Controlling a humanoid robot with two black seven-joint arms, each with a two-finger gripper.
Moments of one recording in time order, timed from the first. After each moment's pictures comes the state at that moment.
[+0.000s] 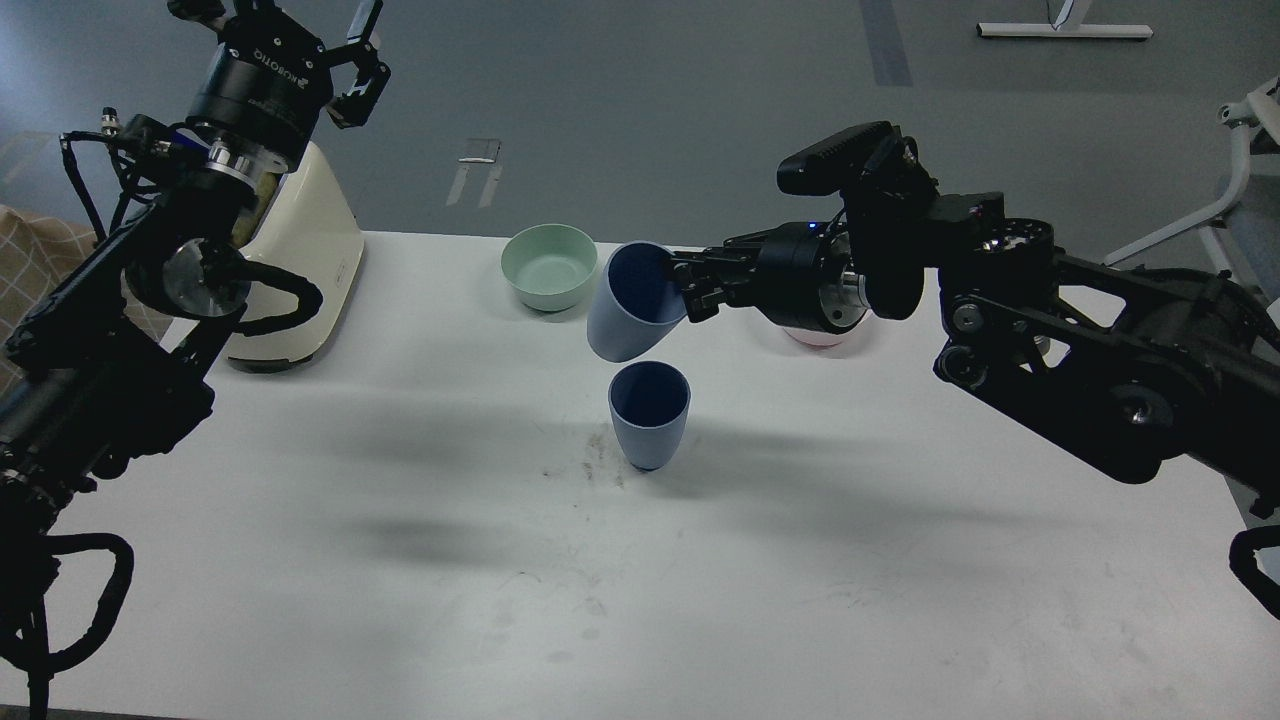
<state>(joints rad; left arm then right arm) -0.78 0.42 -1.00 -0.84 0.23 -0.39 -0.43 1.07 -0.32 0.46 1.34 -1.71 0.49 -0.07</state>
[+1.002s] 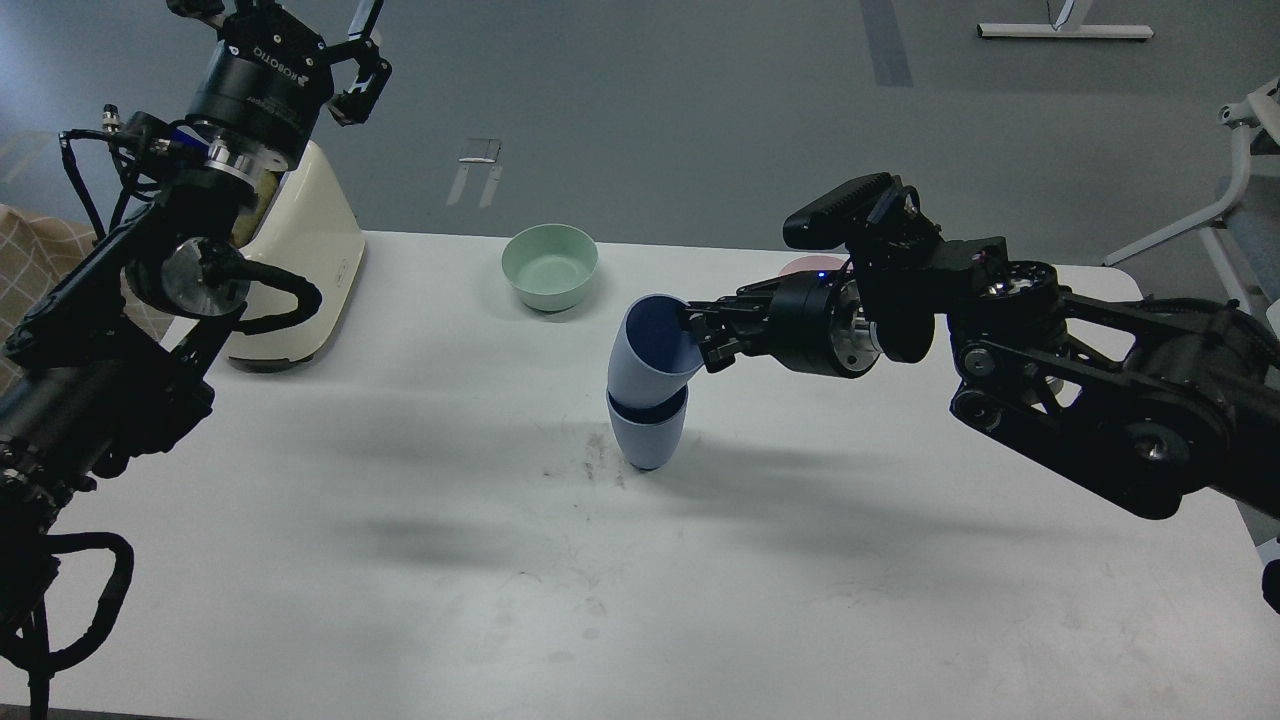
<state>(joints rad) -0.78 0.42 -1.00 -0.84 0.23 -0.40 -0.44 1.03 -0.37 0.40 1.39 -1.71 0.49 -0.07</state>
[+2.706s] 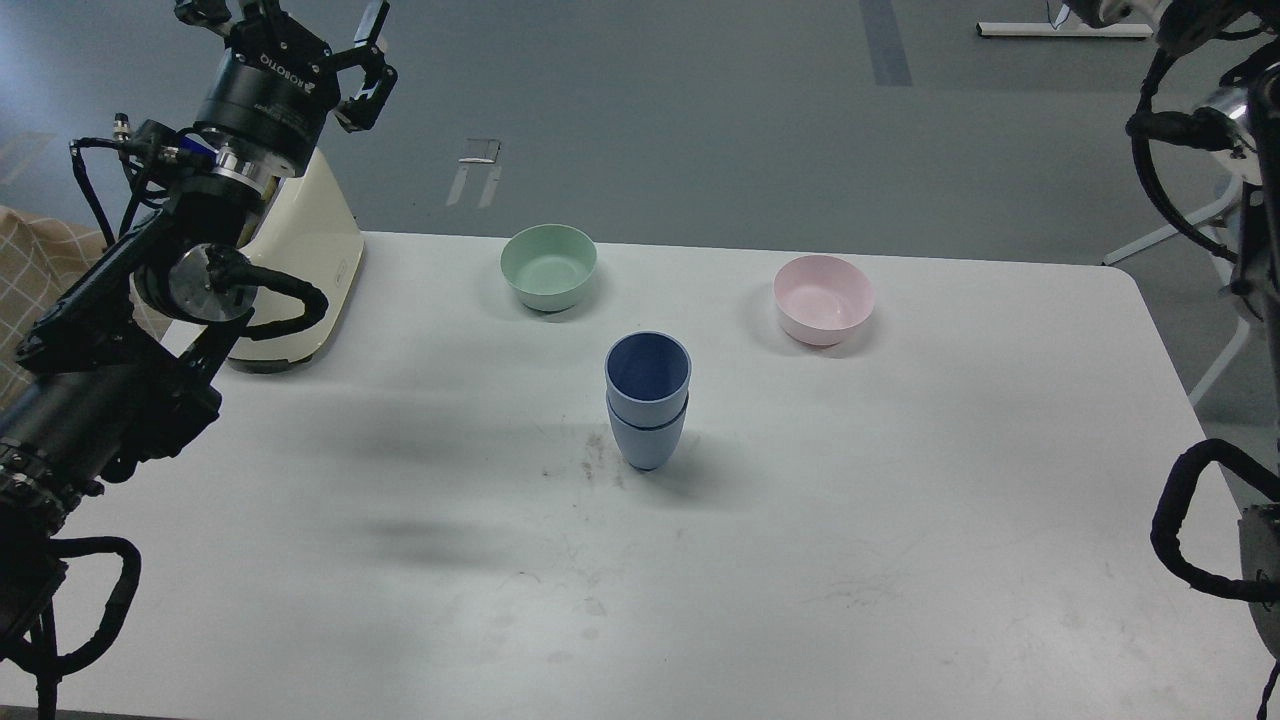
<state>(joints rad) -0.77 0.40 -1.00 -0.84 0.23 -0.40 -0.44 0.97 -0.16 1.53 1.13 -1.58 0.49 -0.06</state>
